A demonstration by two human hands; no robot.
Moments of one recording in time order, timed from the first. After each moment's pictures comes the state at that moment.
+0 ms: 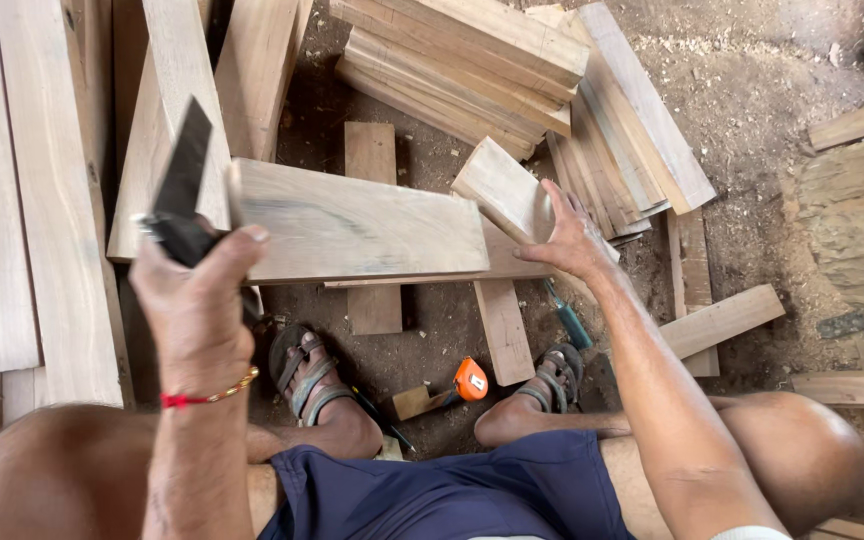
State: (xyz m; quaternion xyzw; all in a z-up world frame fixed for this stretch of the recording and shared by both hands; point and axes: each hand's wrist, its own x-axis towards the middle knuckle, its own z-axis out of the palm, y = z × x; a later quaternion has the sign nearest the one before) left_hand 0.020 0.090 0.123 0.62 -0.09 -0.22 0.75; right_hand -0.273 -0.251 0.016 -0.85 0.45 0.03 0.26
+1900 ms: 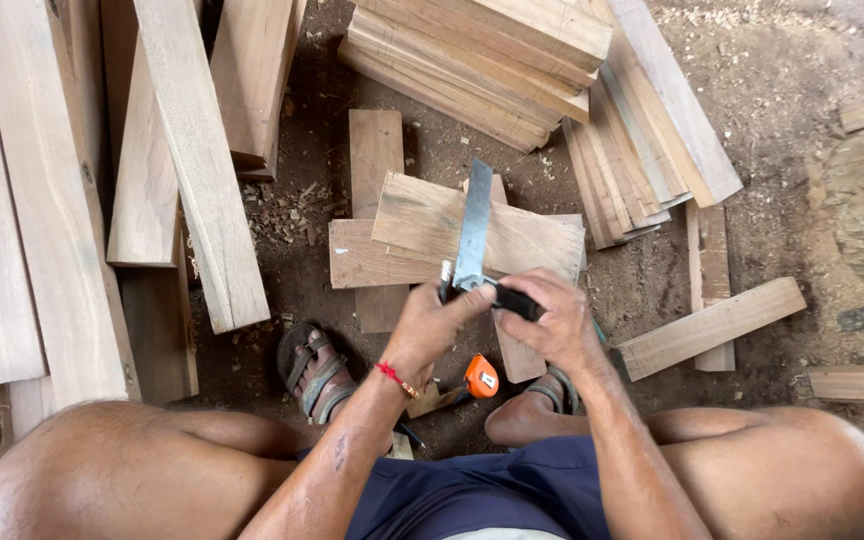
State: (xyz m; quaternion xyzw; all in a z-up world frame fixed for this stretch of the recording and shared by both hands) left_hand -0.112 -0.004 0.004 0.51 -0.11 -0.59 0.62; right_hand -0.276 -0.115 0.052 -0.88 0.32 -0.13 0.33
